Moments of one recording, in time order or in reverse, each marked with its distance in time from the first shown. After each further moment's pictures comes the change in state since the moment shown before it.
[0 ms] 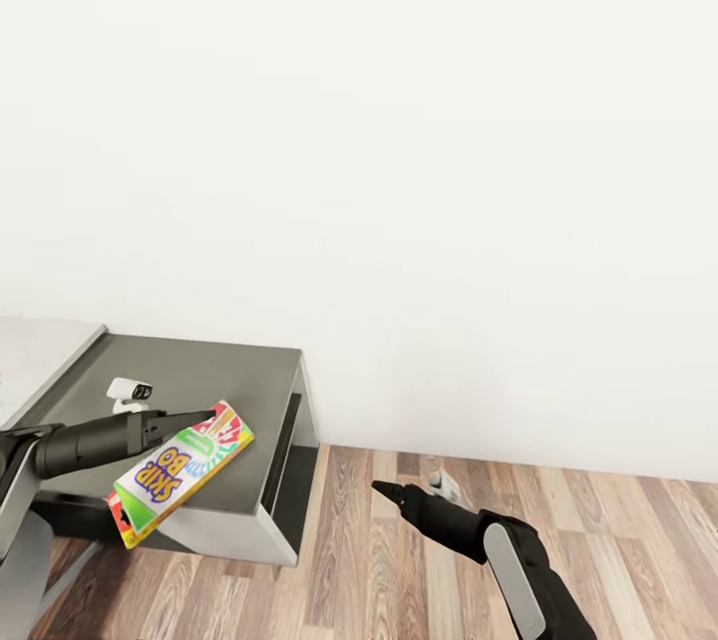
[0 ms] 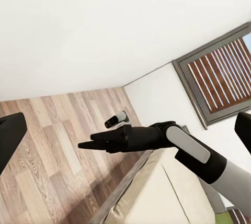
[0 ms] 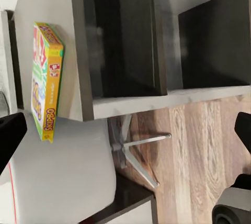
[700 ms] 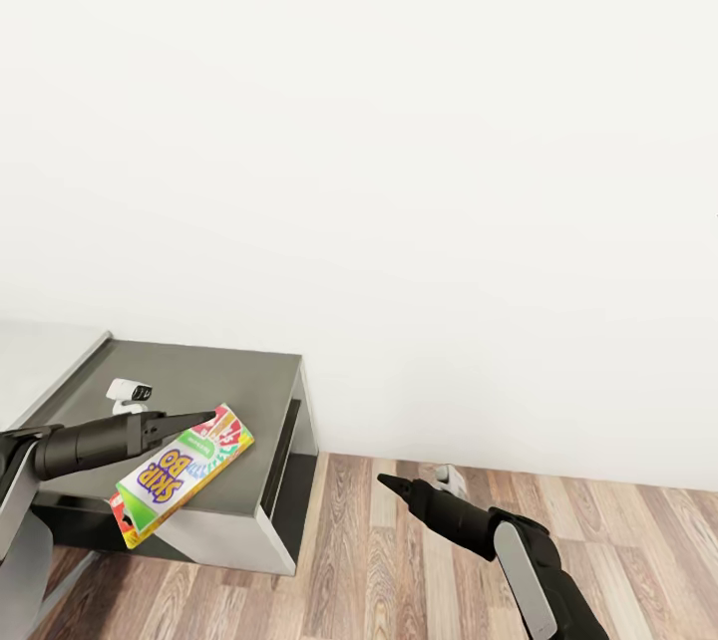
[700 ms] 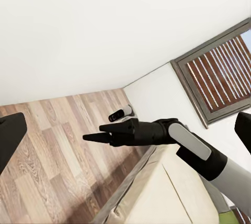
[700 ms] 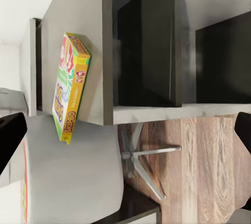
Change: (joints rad) left arm 0.004 0.000 0.000 -0.003 -0.001 0.001 -0.002; right arm 0.009 -0.021 -0.015 -0.034 0.001 0.000 0.076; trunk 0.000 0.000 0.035
